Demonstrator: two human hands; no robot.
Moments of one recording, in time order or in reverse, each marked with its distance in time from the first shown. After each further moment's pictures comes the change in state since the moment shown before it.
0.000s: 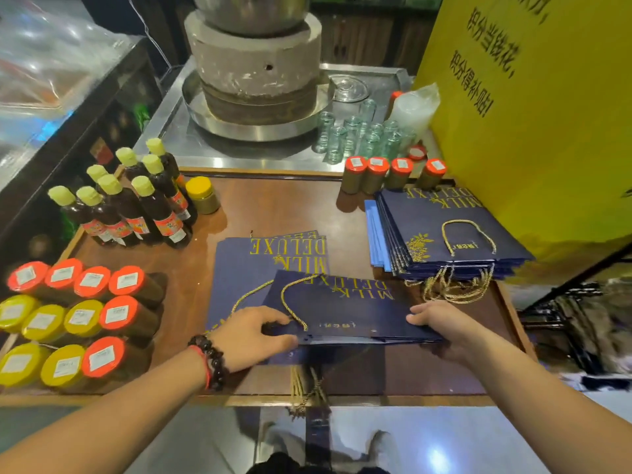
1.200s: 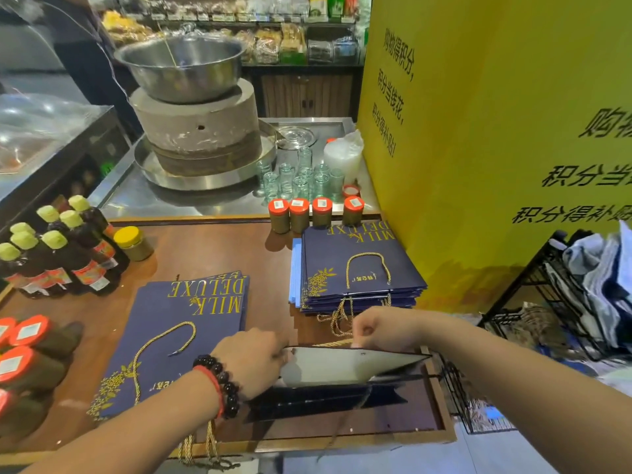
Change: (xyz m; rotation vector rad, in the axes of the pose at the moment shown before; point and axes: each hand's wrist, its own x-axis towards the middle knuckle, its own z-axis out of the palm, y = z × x) left_hand 0.032 0.272 0.070 0.498 -0.045 -0.025; right_hand -0.007 -0.046 -0.194 -1.244 -0.399 -0.637
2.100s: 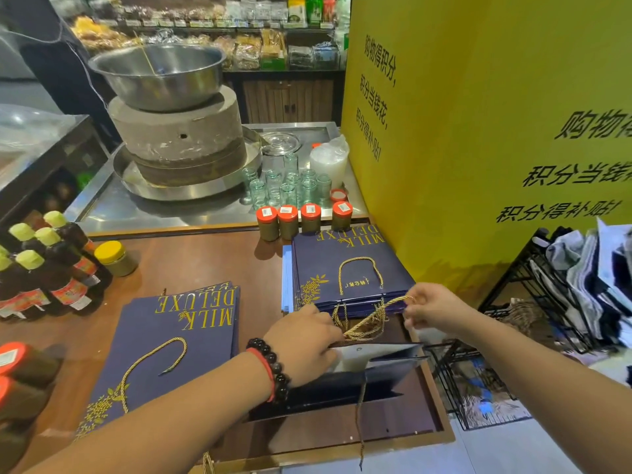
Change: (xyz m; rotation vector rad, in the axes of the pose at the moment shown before) left_hand 0.049 0.038 -0.011 0.104 0.156 0.491; right_hand -0.025 0.078 -0.006 0.782 0.579 0.335
